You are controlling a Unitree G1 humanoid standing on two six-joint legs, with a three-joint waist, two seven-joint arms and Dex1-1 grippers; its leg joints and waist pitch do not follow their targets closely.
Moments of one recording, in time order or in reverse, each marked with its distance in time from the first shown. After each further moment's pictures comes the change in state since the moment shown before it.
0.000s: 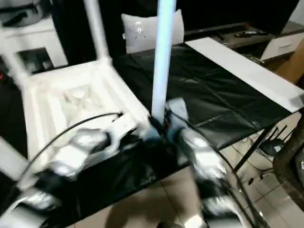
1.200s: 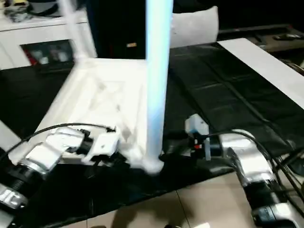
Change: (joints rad) left arm 0.006 0.343 -0.135 0.005 -0.138 -0.501 -0.673; right arm 0.098 -0.486 0.185 -0.145 0.153 -0.118 1.034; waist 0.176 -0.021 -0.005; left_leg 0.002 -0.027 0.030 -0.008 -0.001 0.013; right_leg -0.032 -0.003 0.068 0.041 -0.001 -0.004
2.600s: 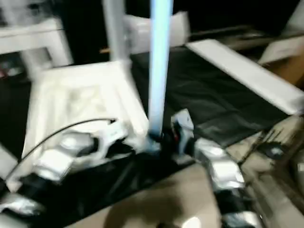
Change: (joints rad) left arm 0.051 -0.251 0.154 -0.075 0.090 0.505 0.527; right arm -0.040 0.423 -0.156 0.065 -0.112 0.190 -0.847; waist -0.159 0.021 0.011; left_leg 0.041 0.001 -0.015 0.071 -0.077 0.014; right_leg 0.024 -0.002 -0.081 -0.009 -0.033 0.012
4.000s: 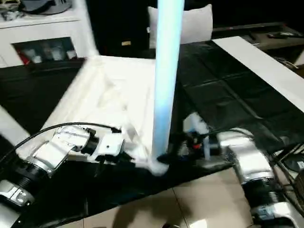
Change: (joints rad) left arm -0.071 0.199 -0.160 0.097 -0.078 -0.516 -0.485; right arm 0.035 -0.407 0.147 -0.081 0.118 -0.153 0.838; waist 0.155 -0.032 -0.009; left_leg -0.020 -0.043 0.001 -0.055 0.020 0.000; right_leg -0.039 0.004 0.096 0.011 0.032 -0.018
